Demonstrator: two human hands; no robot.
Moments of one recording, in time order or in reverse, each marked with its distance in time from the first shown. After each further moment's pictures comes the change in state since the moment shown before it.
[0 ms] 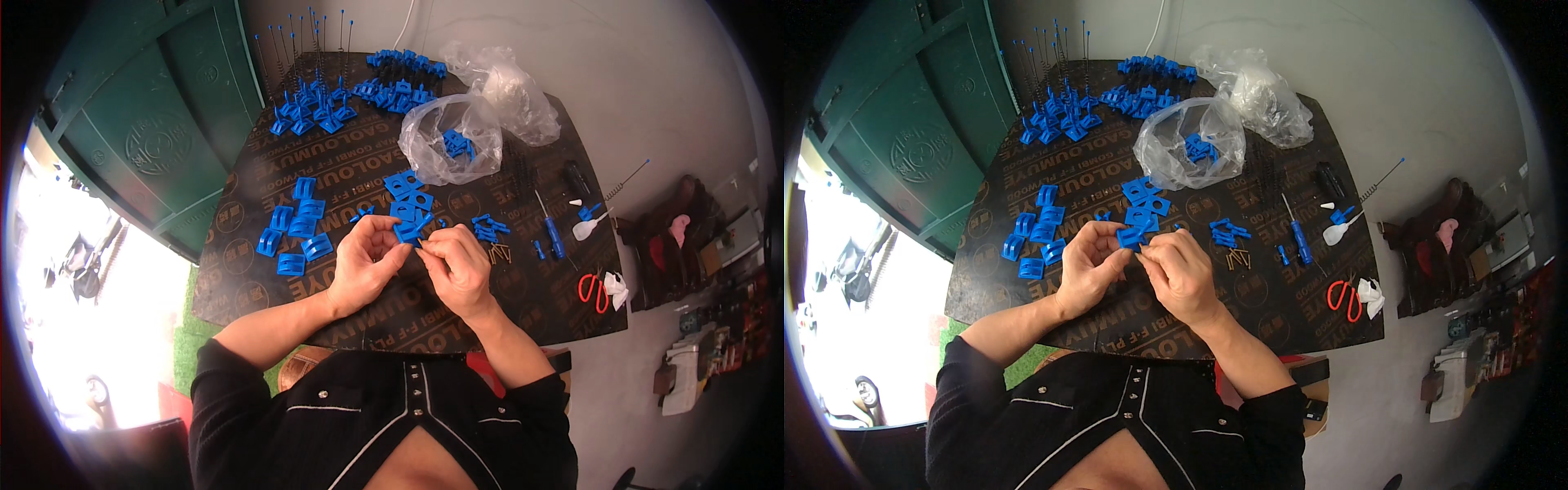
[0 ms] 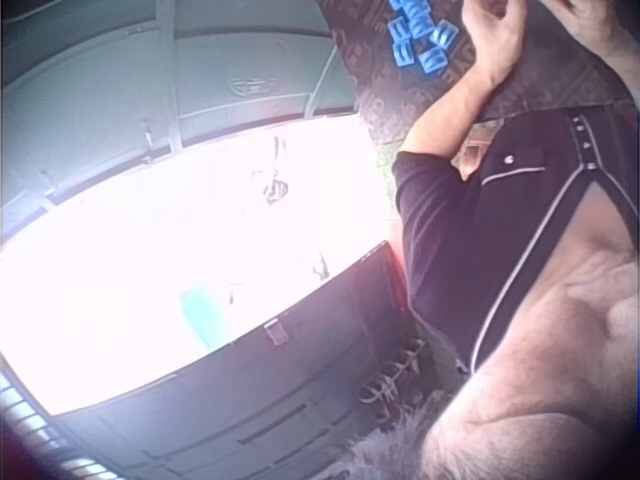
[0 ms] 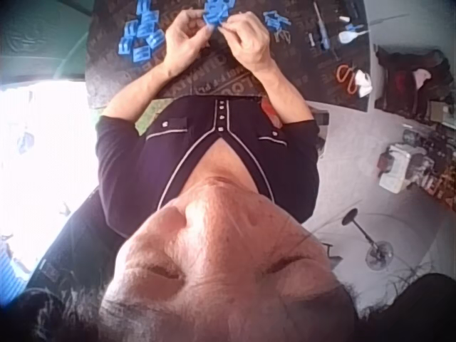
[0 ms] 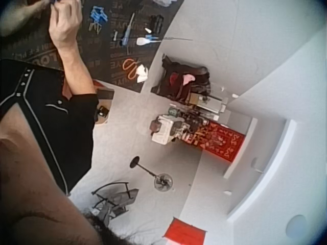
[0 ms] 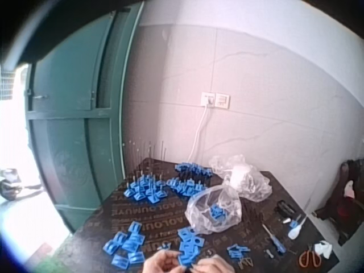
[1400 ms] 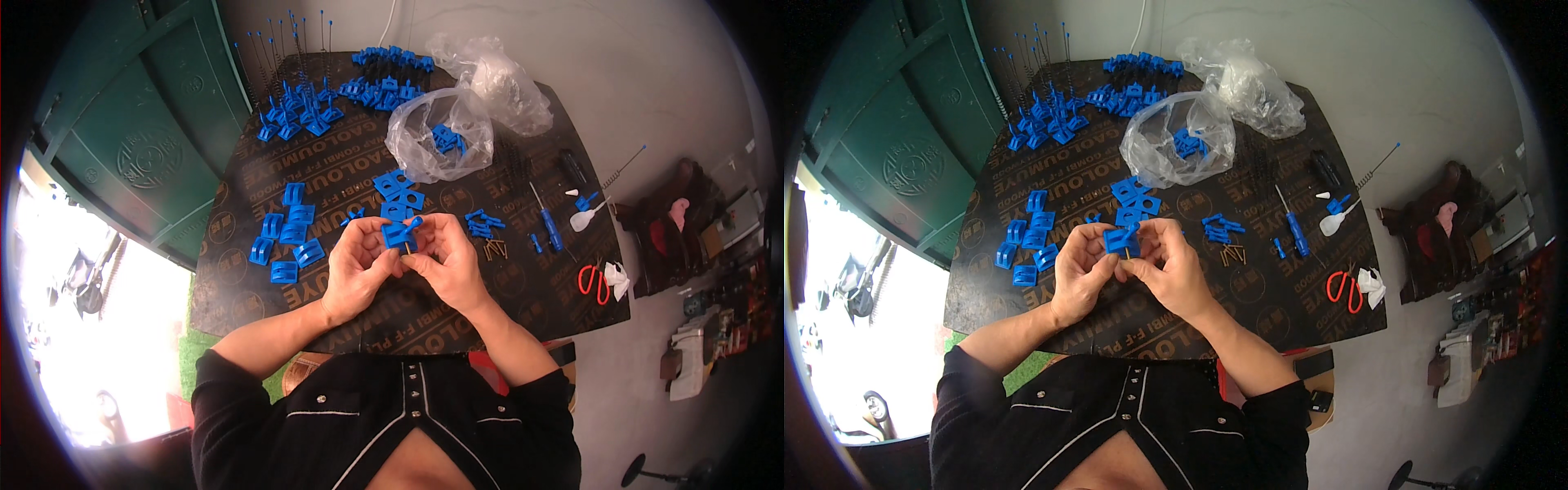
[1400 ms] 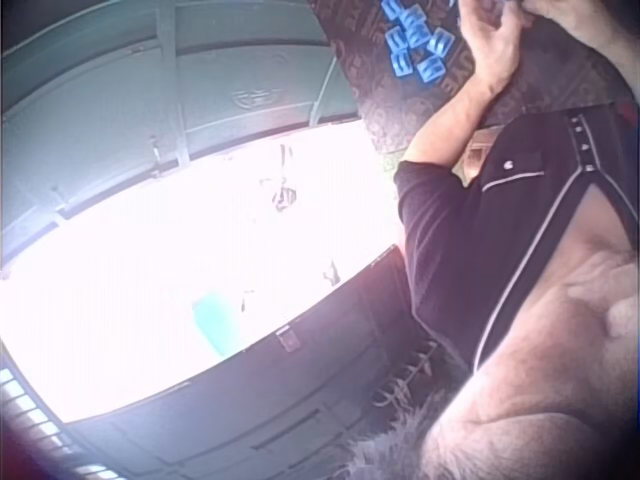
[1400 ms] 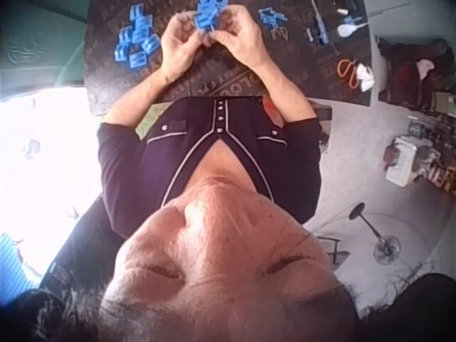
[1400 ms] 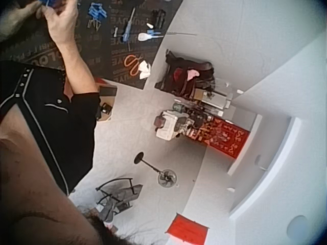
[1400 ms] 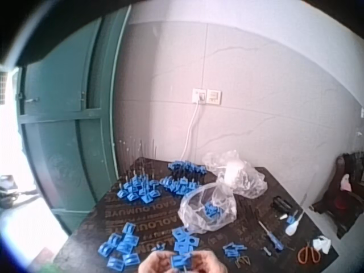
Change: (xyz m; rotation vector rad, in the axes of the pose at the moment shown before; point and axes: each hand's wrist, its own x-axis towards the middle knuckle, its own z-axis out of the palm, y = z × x) left_hand 0.000 -0.001 0.001 -0.178 -0.136 0.037; right_hand -0.010 0.004 0.005 0.835 -0.089 0.672
